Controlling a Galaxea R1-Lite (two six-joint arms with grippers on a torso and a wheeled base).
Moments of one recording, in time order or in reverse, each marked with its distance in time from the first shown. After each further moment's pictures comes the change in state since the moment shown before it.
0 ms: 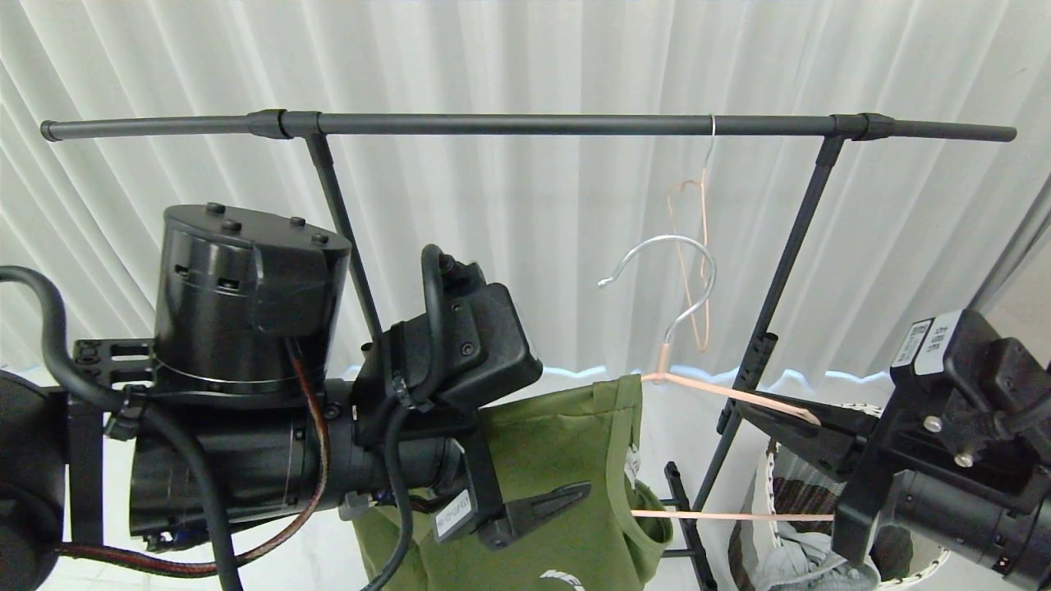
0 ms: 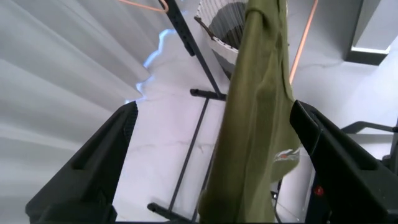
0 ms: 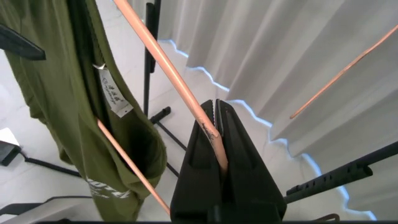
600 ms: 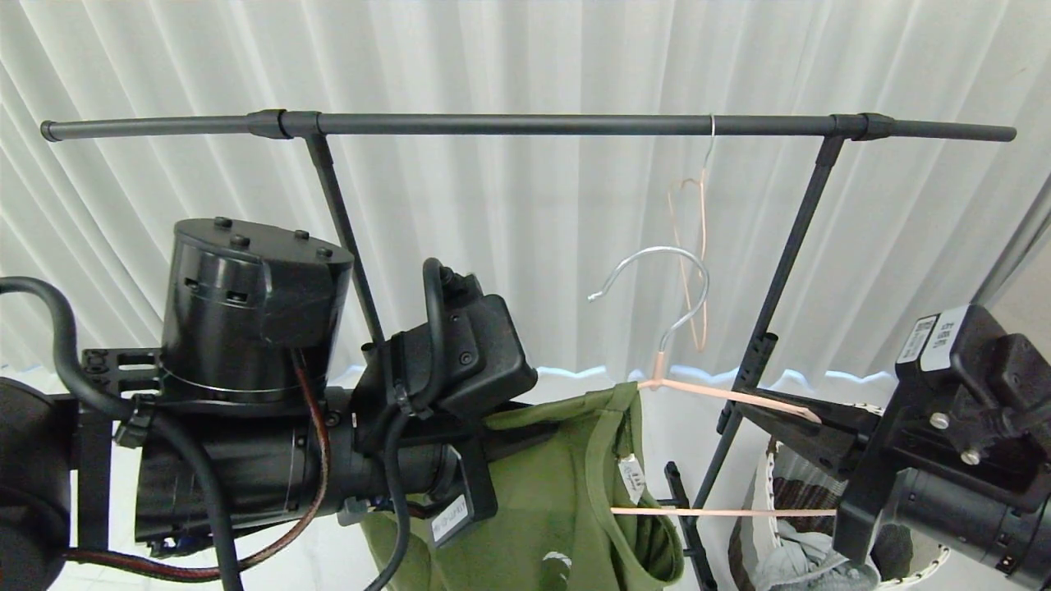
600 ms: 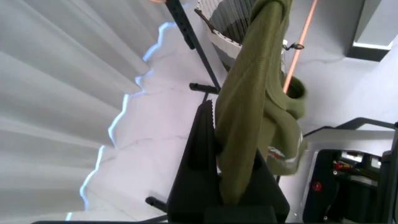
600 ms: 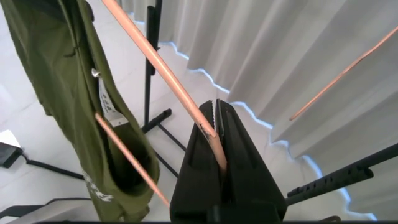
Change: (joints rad) left arm 0.011 0.001 0.020 -0.001 0.007 0.000; right arm 0.003 -0.004 -0.006 -0.001 -0.001 0.005
